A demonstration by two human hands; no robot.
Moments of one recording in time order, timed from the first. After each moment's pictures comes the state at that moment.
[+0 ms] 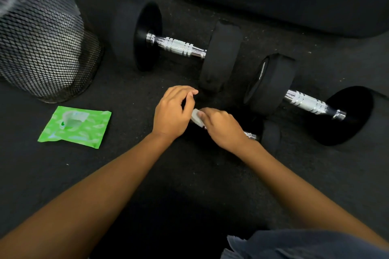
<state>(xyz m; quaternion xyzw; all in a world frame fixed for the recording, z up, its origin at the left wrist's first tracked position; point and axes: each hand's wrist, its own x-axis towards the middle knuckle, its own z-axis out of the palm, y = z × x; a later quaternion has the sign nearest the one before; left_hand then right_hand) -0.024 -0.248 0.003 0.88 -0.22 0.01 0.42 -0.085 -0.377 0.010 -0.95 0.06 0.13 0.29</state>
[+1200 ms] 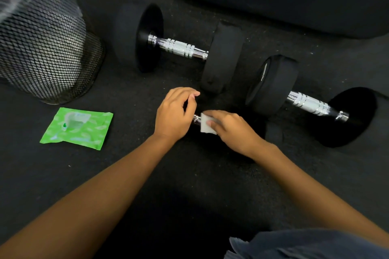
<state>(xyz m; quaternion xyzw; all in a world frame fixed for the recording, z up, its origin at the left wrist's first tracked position) -0.025 -0.248 0.001 0.88 -0.22 0.01 0.42 -0.094 -0.394 0.021 -0.93 0.04 0.17 0.32</state>
